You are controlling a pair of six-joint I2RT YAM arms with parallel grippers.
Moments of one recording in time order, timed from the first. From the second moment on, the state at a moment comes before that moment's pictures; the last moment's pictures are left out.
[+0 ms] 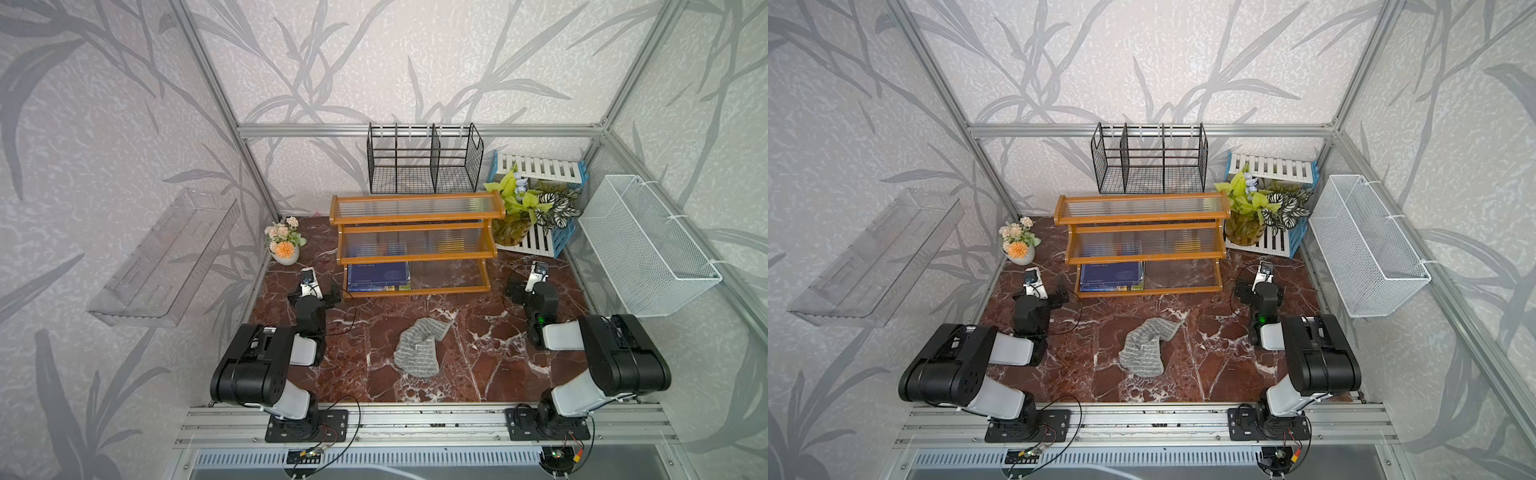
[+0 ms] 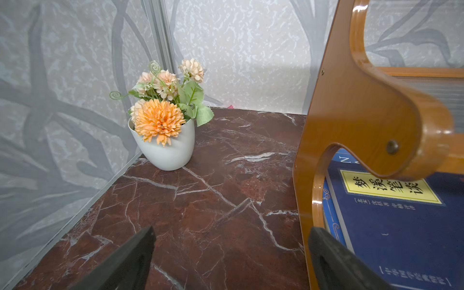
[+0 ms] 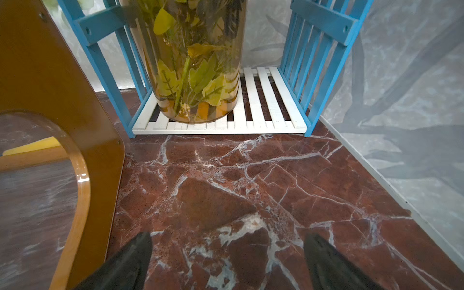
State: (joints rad) left arm -0.04 1.52 0.22 1.13 -0.27 -0.02; right arm 0.01 1.57 0.35 0.89 0.22 0.10
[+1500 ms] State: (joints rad) left arm -0.08 1.13 0.40 0.47 -0.35 -0.23; right arm 0.32 0.97 0.64 -0.05 0.04 0.18
